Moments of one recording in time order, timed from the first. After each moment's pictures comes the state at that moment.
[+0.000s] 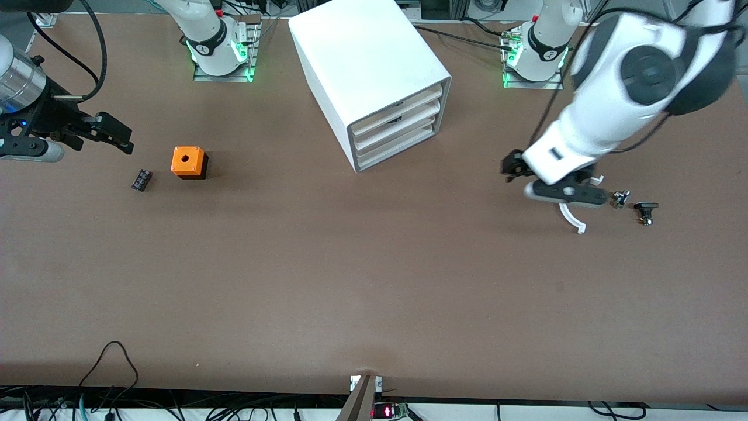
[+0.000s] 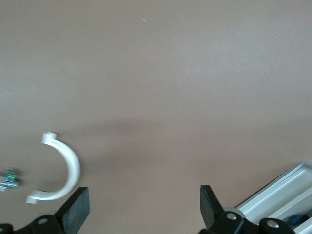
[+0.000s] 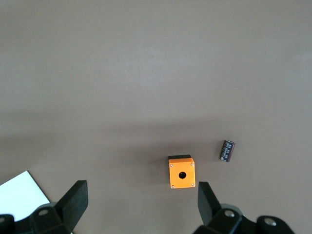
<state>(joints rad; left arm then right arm) -0.02 0.13 -0.26 -1.68 0.01 1.78 -0.10 -0.01 0.02 0.11 -1.60 -0.01 1.62 0.17</state>
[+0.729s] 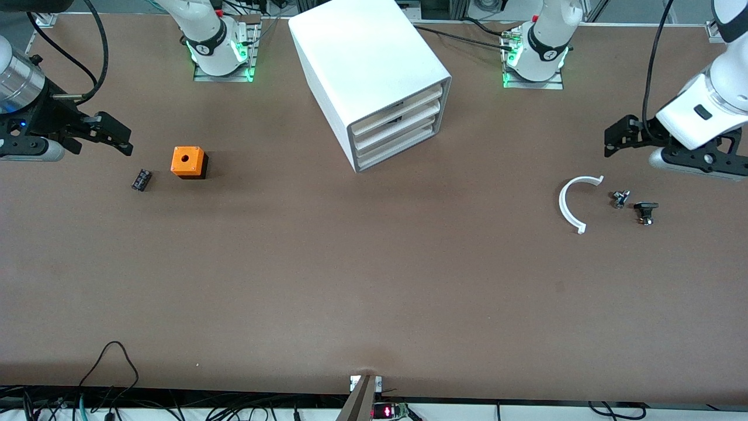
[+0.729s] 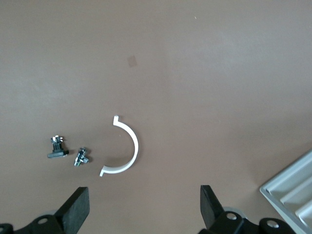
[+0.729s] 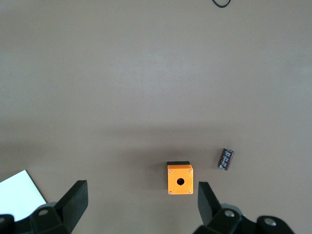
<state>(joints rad) -0.04 0.06 -0.04 -1.58 0.00 1.61 0.07 -0.01 0.02 0.11 -1.60 -0.01 1.64 0.12</state>
